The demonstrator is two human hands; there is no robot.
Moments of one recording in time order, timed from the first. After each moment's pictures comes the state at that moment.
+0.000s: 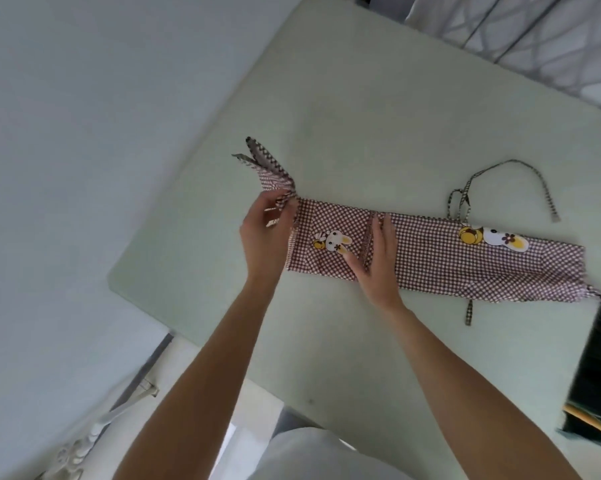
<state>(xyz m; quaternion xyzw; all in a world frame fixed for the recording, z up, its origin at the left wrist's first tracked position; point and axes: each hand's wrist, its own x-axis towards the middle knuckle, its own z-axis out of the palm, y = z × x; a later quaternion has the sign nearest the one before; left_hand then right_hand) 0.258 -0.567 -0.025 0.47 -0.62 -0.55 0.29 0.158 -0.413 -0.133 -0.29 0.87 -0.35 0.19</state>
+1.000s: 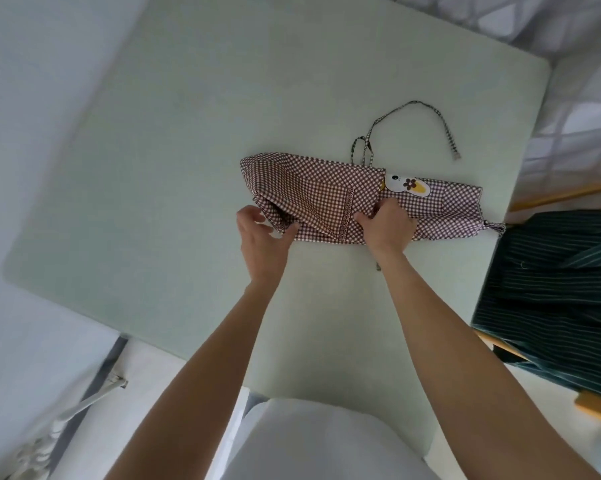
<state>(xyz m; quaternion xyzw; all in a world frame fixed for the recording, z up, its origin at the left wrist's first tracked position) 0.203 -0.414 -0.104 0.51 -0.72 -0.44 0.15 0.055 -0.294 -0.113 -0.07 0.98 -0.12 0.15</state>
